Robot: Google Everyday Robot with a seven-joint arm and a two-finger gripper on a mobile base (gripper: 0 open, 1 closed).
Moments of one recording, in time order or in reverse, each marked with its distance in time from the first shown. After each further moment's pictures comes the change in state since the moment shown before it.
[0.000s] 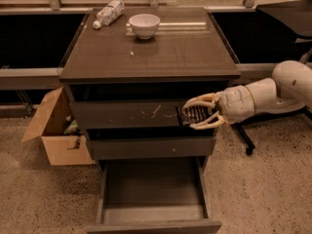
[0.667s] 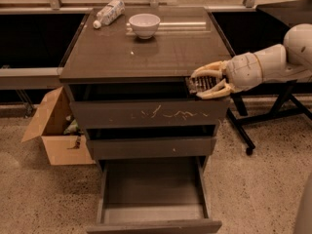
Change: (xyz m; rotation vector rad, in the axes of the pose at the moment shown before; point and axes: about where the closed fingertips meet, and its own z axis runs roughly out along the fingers) arm -0.003 -0.076 -0.050 0.049 0.112 0.010
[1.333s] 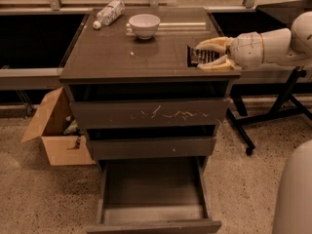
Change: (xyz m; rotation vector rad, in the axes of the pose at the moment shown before) arm 0.003 -0.078 -0.024 0.188 -0.009 -0.022
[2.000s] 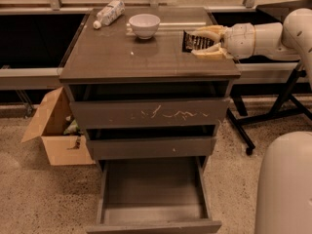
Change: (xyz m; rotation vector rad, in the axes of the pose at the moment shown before) arm 0.006 -0.051 0.011 0.110 -0.045 -0.014
